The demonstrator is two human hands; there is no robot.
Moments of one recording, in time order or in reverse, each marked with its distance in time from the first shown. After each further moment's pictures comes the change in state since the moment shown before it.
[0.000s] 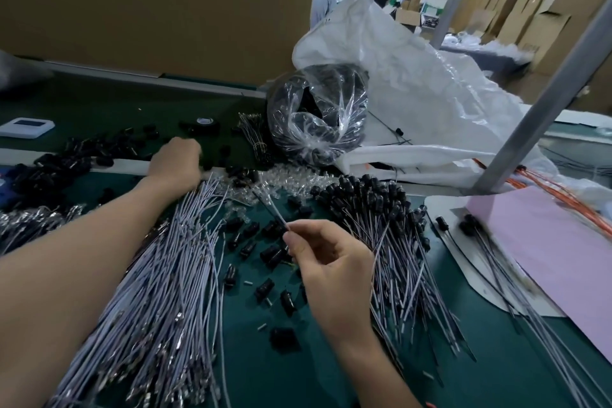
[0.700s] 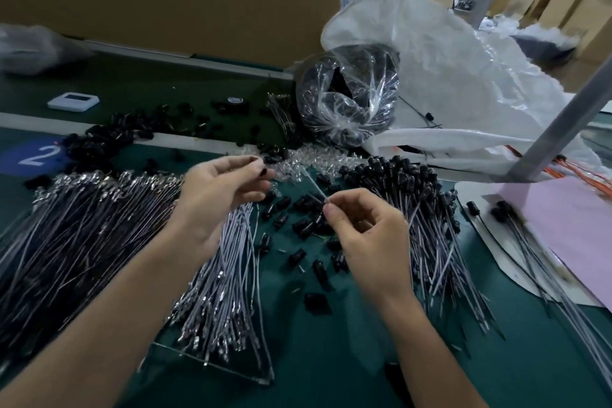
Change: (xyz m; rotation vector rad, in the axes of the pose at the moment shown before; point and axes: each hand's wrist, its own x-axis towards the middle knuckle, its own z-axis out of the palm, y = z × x) left_hand -0.146 0.042 -0.032 -1.598 -0.048 -0.243; right_hand 0.006 -0.006 -0.010 -0.055 -0.092 0.044
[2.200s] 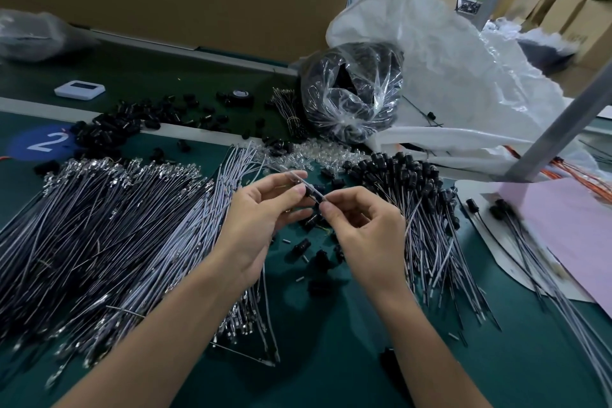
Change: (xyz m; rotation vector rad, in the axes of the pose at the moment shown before) left_hand -0.033 -0.026 0.032 -0.221 -0.109 -0.072; right_hand -0.003 0.005 0.010 -0.033 0.033 -0.045
